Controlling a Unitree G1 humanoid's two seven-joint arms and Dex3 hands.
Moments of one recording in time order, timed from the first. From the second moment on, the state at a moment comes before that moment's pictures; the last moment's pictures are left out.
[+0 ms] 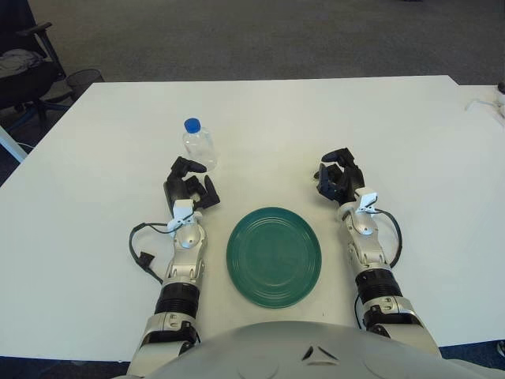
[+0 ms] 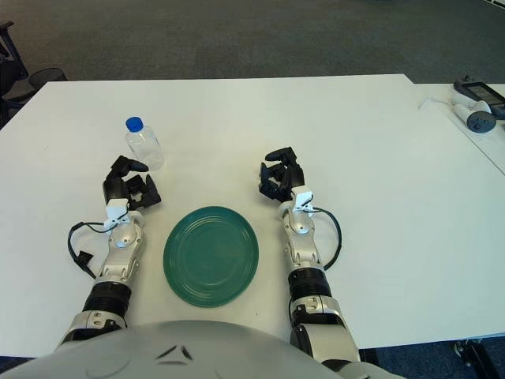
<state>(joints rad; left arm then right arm) -0.09 -0.08 0.13 0.44 0.17 -0.49 0.53 -0.19 0.06 -0.06 0.47 0.03 -0.33 -0.04</state>
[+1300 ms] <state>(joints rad) -0.16 -0.09 0.18 0.57 0.17 -0.61 0.66 -0.19 0.06 -0.06 0.47 0.03 -0.33 -0.02</state>
